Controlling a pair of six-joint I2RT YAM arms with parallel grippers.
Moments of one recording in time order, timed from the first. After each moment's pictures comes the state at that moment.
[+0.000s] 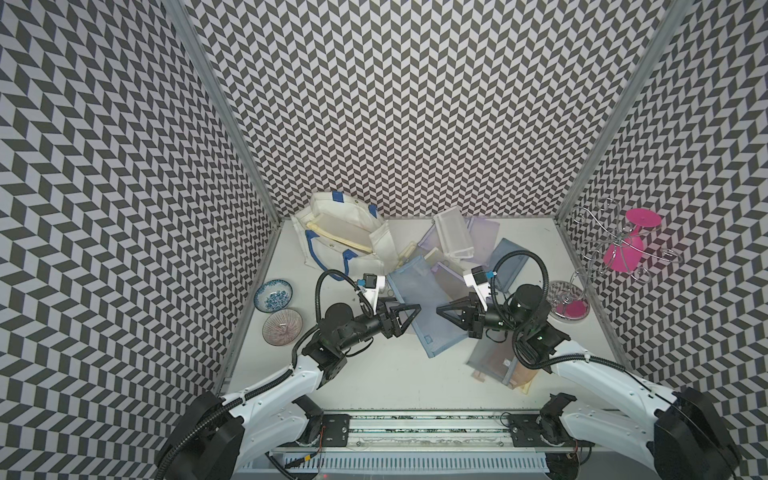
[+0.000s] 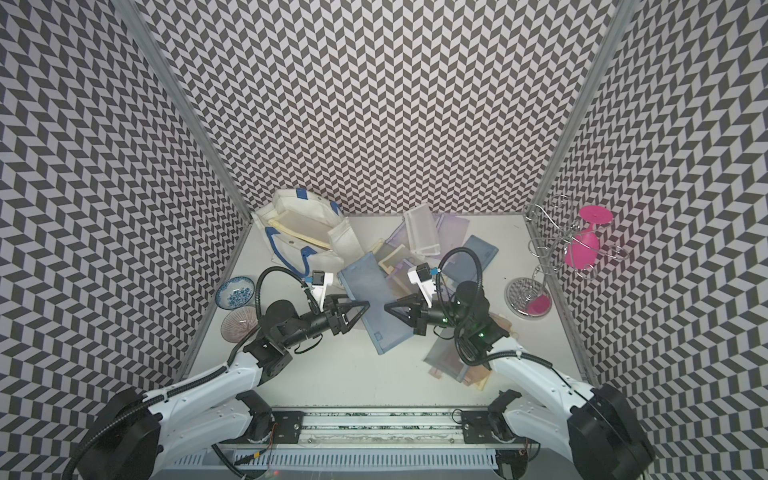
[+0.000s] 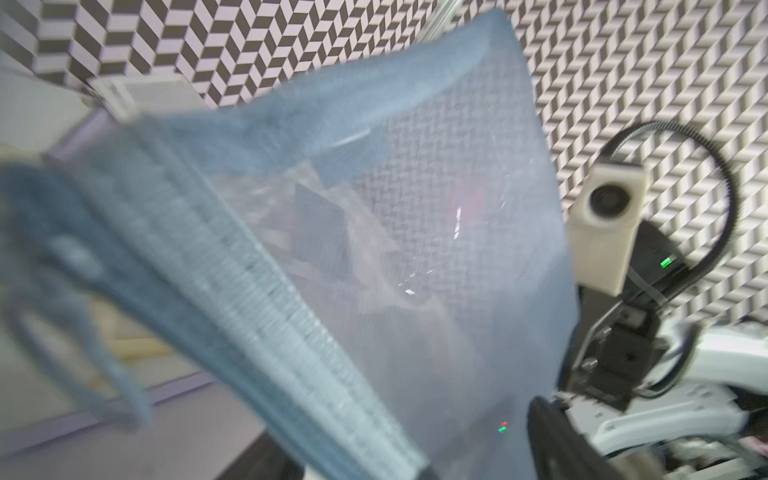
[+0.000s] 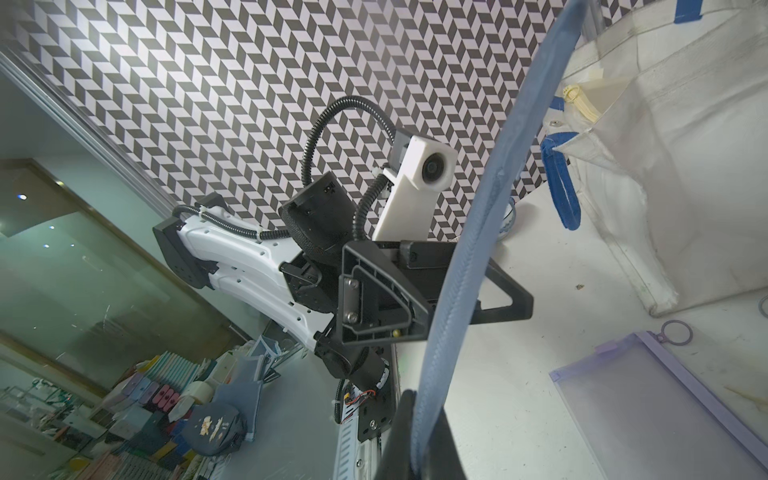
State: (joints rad) left arm -0.63 1.03 0.37 0.67 0.47 -0.71; right arm 0.57 1.10 0.52 0.57 -0.88 0.53
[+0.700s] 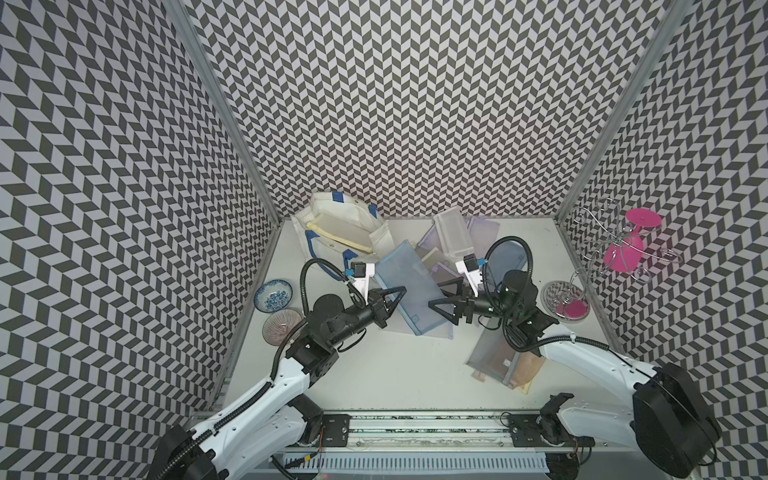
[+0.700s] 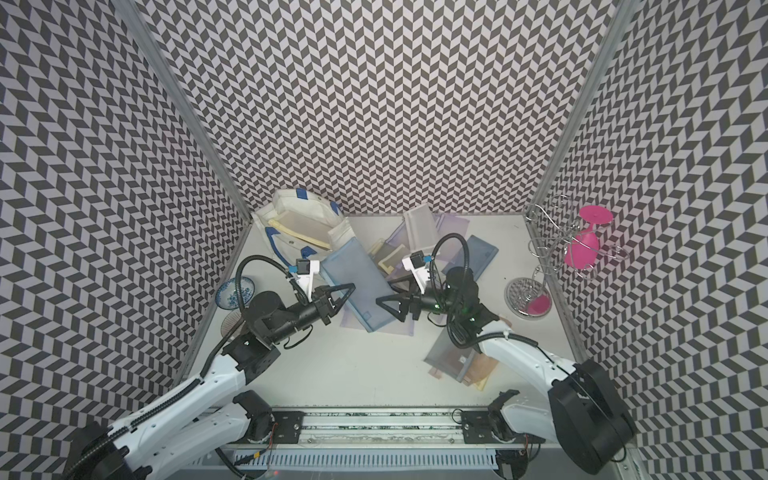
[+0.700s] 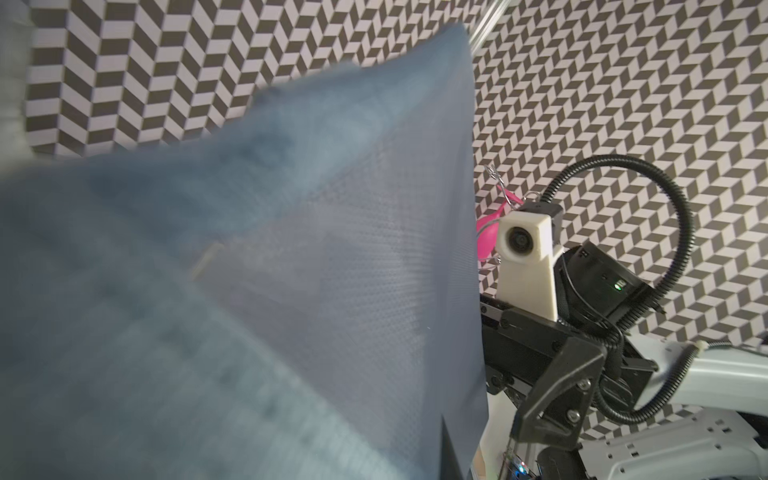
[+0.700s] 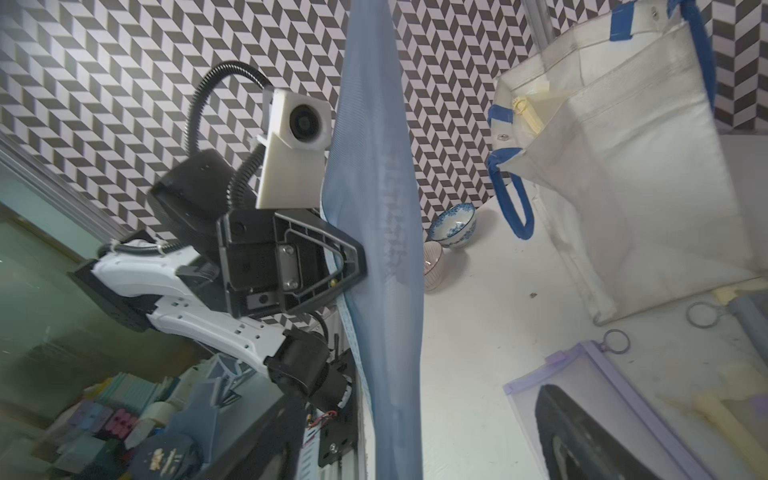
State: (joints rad) left arm -0.58 0.86 0.55 0.29 0.33 -0.63; right arm 0.53 1.22 0.65 0.45 -0.79 0.45
